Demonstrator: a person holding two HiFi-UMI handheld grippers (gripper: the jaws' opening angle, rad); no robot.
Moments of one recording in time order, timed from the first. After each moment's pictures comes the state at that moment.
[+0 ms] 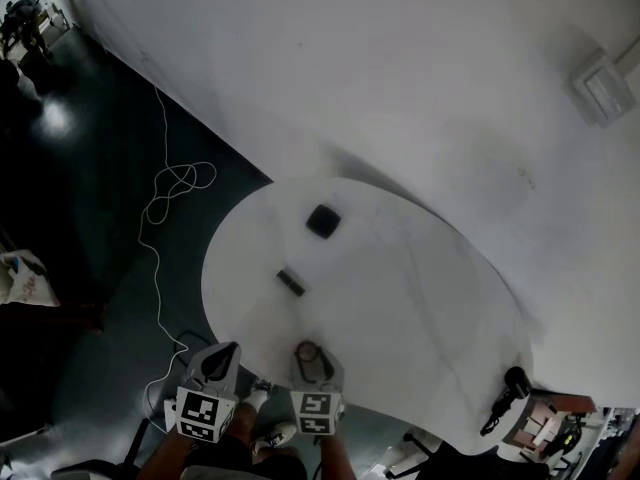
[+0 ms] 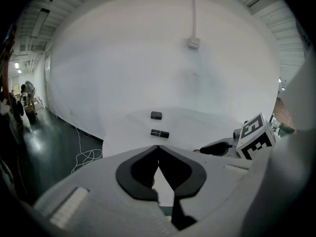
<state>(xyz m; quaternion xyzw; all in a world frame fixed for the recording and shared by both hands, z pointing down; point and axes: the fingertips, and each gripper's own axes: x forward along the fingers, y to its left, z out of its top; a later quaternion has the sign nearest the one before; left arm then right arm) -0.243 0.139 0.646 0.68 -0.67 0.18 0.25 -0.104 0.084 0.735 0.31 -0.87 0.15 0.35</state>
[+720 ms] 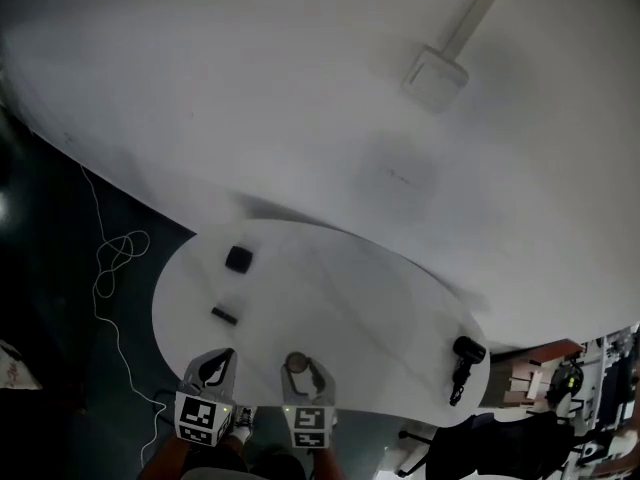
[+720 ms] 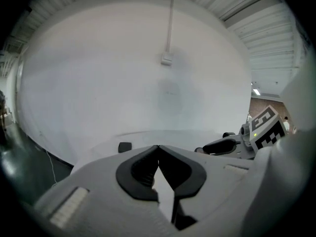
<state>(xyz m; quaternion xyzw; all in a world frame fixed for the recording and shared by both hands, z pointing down) -0.164 0.045 0.560 0.78 -0.58 0.14 0.17 -0.023 0.030 0.615 0.46 -0.84 0.13 0.28</state>
